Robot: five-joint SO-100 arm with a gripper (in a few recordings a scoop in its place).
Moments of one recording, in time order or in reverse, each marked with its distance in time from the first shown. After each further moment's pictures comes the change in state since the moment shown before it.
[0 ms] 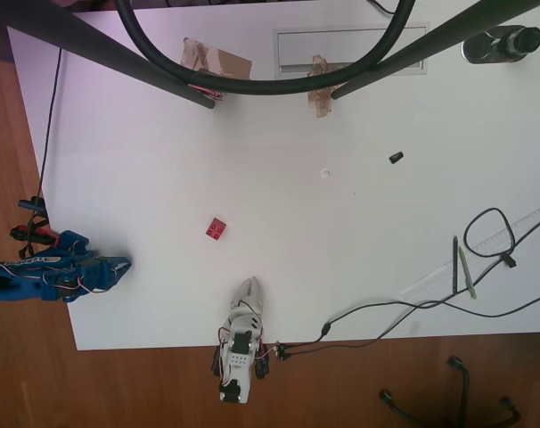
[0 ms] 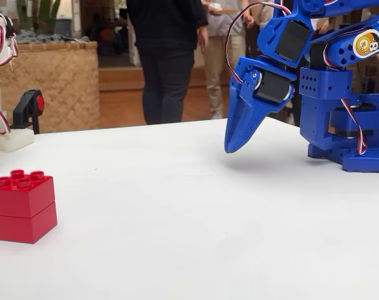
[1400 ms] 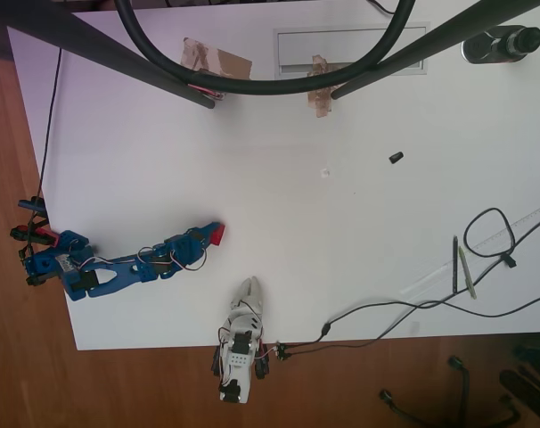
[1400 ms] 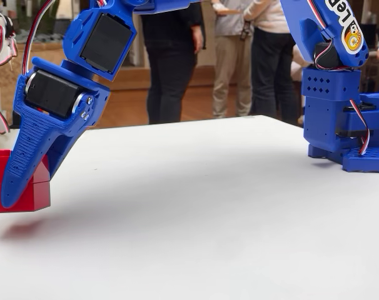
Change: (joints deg) arm -16.4 -116.4 -112.5 -12.0 44.4
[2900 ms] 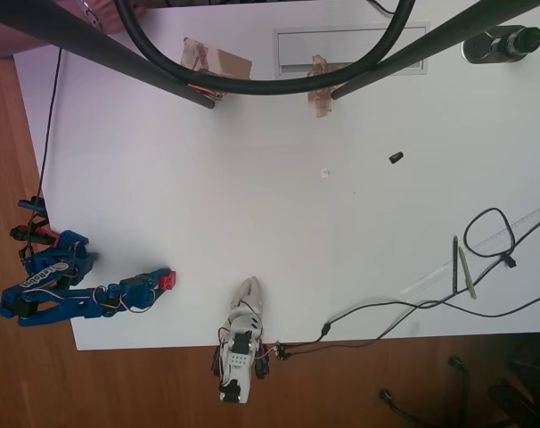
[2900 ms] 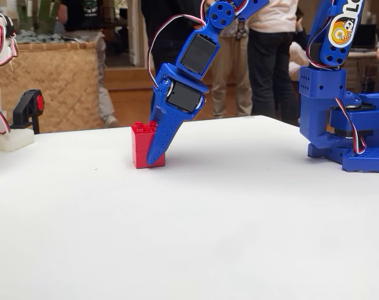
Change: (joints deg) arm 27.6 50.4 77.7 -25.9 -48.3
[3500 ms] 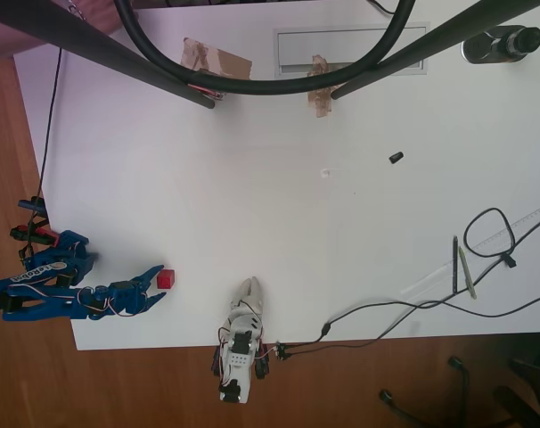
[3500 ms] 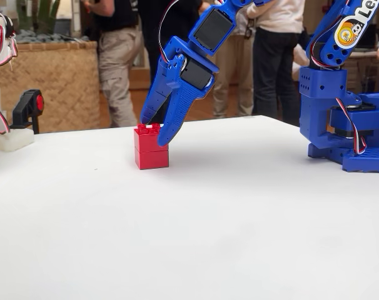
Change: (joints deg) arm 2.5 13.2 5.9 -1.4 -12.1
